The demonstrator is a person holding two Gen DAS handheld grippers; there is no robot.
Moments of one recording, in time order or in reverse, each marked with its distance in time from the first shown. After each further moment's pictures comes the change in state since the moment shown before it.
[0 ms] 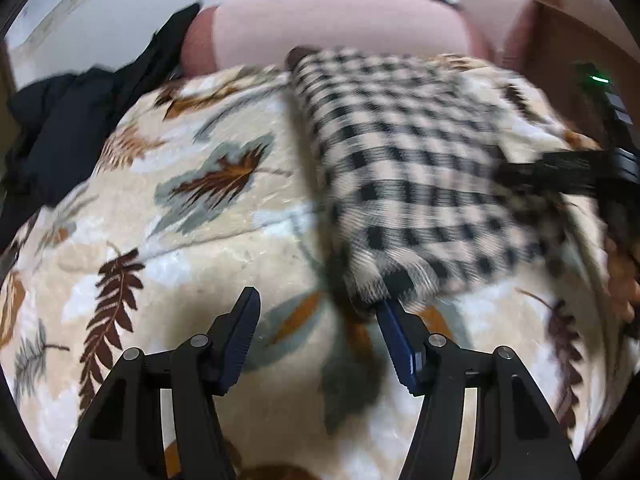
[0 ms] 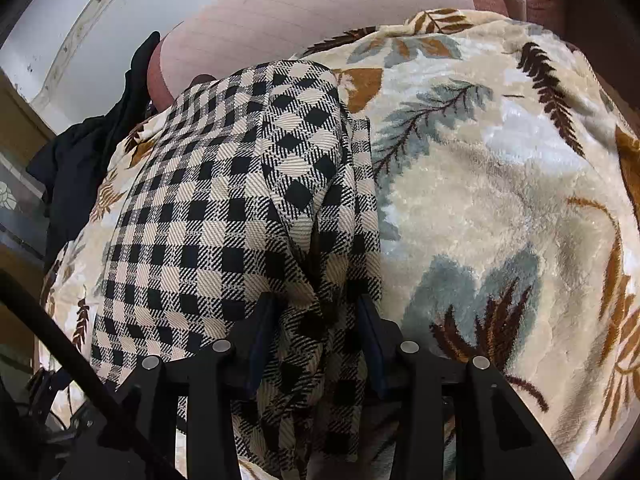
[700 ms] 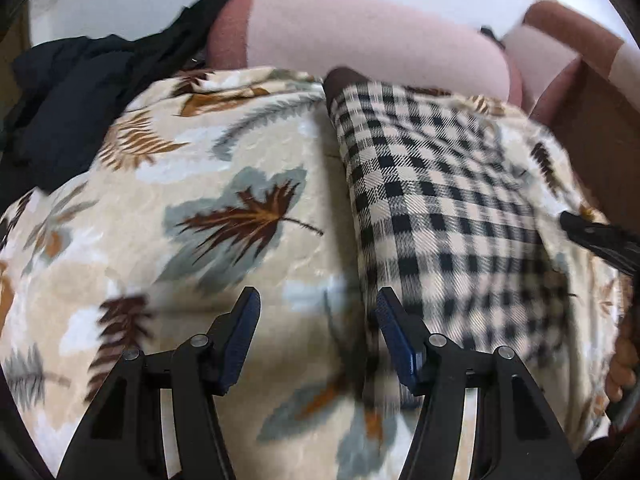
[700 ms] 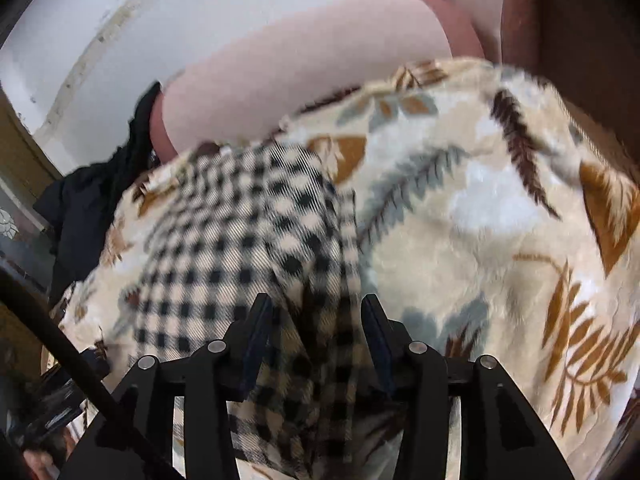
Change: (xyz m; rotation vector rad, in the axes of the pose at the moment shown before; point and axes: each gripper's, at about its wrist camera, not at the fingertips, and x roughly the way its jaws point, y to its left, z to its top) left arm 0.018 0.028 0.067 -0.137 0.028 -0.058; right arm -0.052 -0.003 0.024 0.040 -0.169 0.002
